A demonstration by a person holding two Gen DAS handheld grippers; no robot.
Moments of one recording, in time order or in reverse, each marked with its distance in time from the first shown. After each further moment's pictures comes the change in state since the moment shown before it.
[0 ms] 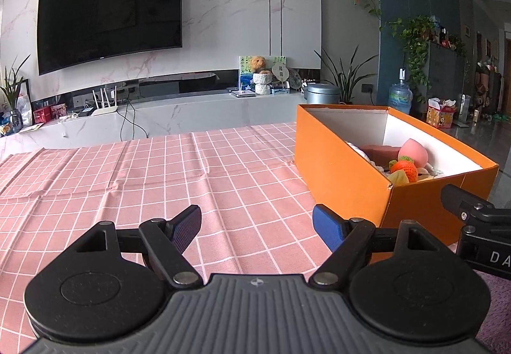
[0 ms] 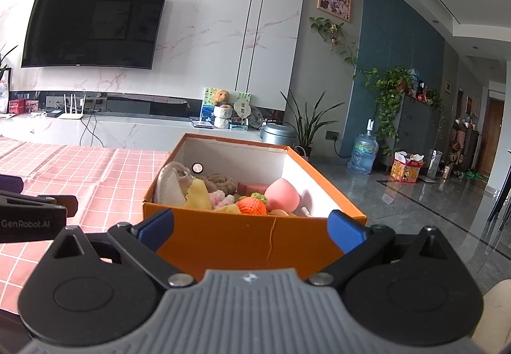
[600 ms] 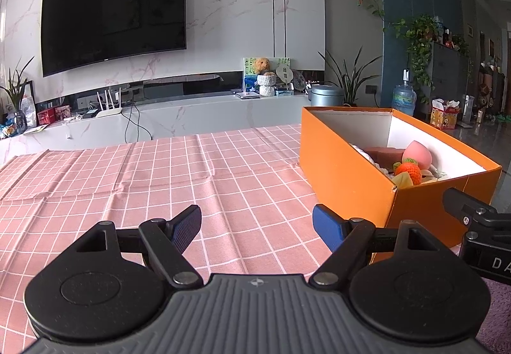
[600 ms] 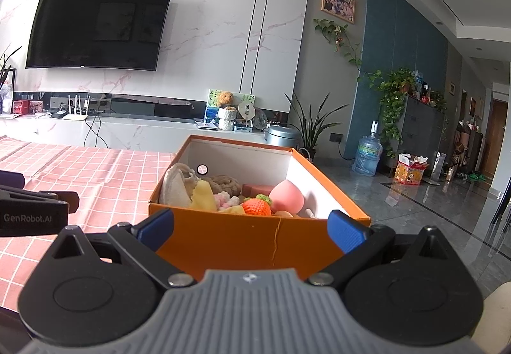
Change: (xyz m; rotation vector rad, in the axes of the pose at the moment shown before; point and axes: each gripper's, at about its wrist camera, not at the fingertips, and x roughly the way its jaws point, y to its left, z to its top) left arm -0.004 0.001 0.001 0.002 -0.009 0.016; right arm 0.000 0.001 0.000 -0.004 -0.007 0.016
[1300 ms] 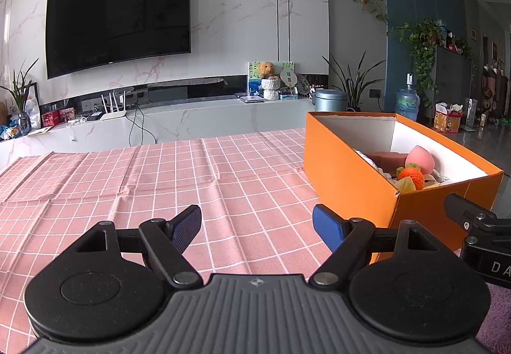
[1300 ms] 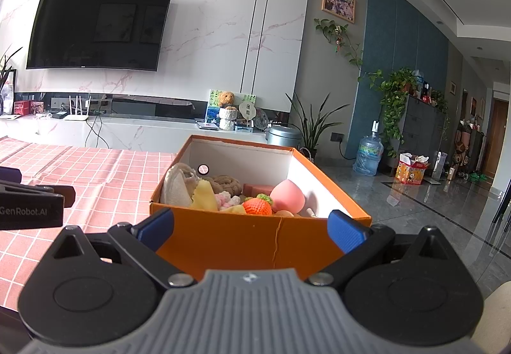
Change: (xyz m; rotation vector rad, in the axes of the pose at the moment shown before) left arm -0.004 0.001 0.002 -0.006 -0.011 0.013; right arm -0.001 0.000 0.000 0.001 0.000 0.006
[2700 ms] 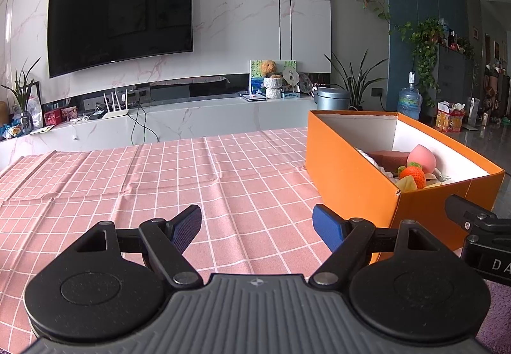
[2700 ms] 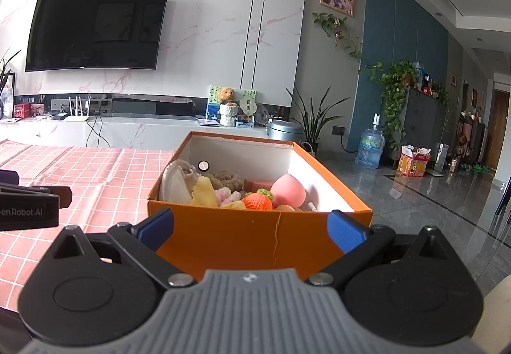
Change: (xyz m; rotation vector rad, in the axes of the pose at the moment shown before) left arm -0.003 0.001 0.000 0.000 0.001 0.011; right arm -0.001 0.004 -0.002 0.009 0.013 0.002
